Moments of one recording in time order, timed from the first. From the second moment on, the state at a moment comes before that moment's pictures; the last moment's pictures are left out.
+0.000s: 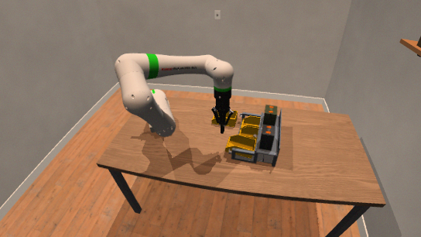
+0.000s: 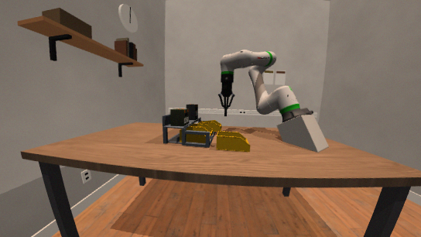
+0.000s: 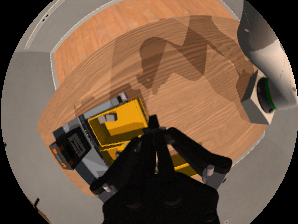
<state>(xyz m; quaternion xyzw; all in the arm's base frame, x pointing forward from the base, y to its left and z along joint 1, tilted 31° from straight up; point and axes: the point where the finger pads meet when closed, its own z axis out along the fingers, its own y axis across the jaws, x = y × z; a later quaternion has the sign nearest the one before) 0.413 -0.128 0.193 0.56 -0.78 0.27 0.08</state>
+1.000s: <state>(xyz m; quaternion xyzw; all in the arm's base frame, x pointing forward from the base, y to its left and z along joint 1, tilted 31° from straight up) 0.413 -0.129 0.193 0.59 -0.76 0.25 0.08</state>
